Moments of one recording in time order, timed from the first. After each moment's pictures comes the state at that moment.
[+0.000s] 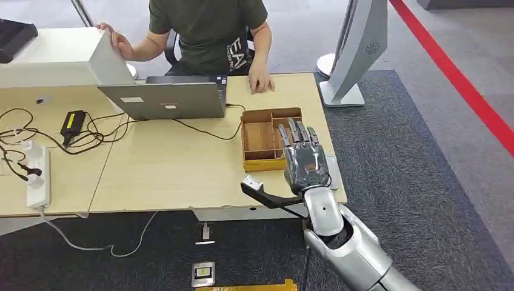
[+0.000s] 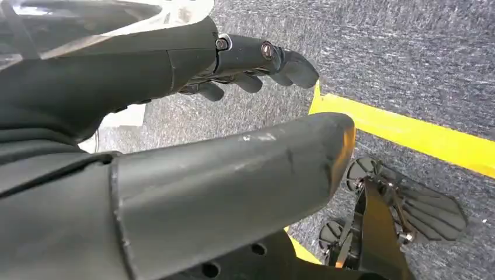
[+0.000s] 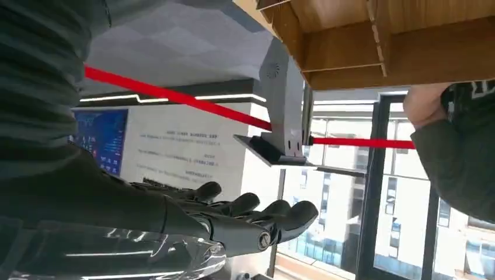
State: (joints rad) left arm -0.11 0.07 -0.98 -0.18 1.29 0.46 0.05; right arm -0.46 -0.12 0.70 -1.28 1.51 -0.08 0.51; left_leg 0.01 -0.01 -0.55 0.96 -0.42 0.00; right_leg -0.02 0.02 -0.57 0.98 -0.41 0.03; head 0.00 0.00
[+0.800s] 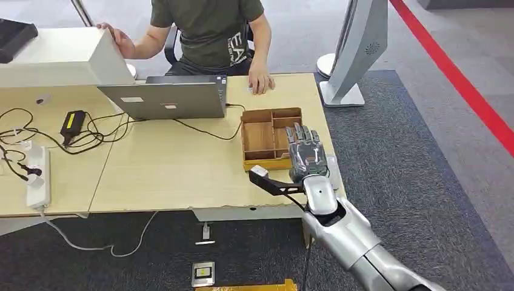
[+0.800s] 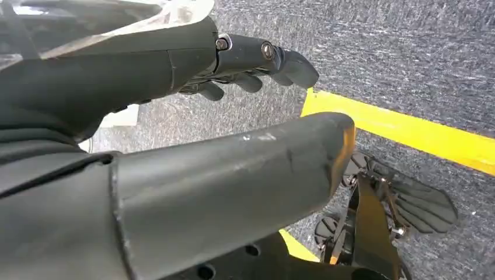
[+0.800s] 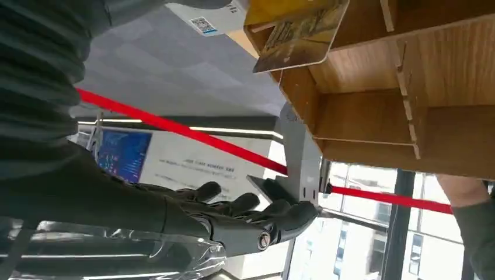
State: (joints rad) left arm -0.11 0.09 -0.98 -0.18 1.30 0.43 0.04; right arm -0.57 -0.06 0.68 -0.94 1.41 -0.13 0.50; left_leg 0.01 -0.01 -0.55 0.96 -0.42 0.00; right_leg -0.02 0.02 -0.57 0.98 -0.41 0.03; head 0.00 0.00
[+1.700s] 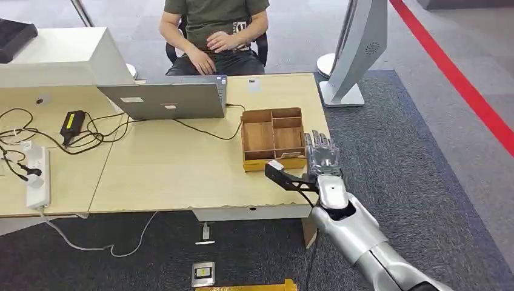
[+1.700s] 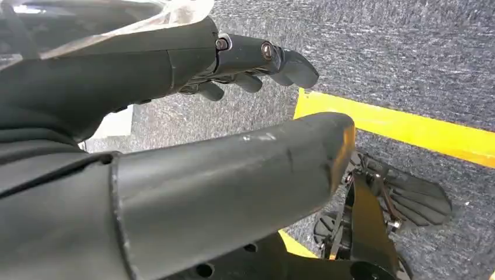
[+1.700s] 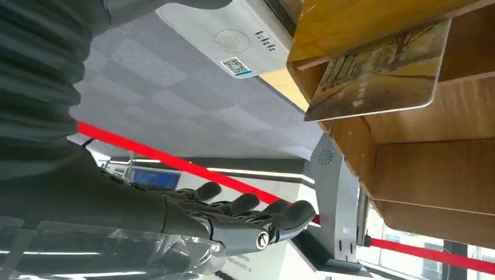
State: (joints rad) left arm -0.11 0.10 -0.99 -0.18 1.26 0.39 0.03; right arm -0.58 -0.07 0.61 -0.85 1.30 -0.12 0.51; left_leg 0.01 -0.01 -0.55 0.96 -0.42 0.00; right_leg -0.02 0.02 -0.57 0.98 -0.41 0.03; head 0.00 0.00
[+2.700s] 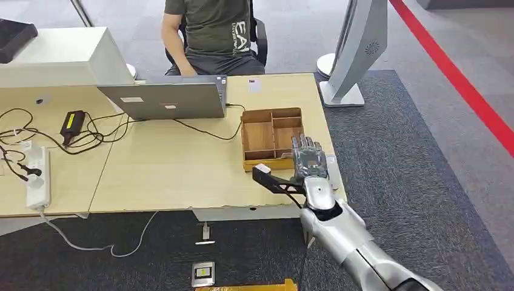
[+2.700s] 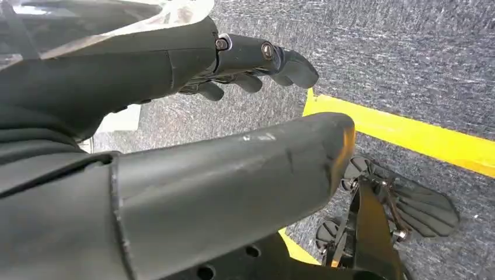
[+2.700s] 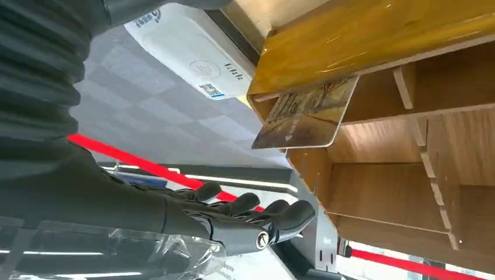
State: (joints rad) left arm -0.11 0.08 -0.99 -0.18 1.28 0.44 0.05; right arm -0.60 0.00 0.63 -0.78 1.30 -0.12 0.50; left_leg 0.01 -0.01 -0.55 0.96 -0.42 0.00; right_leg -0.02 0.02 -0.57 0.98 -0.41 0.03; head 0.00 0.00
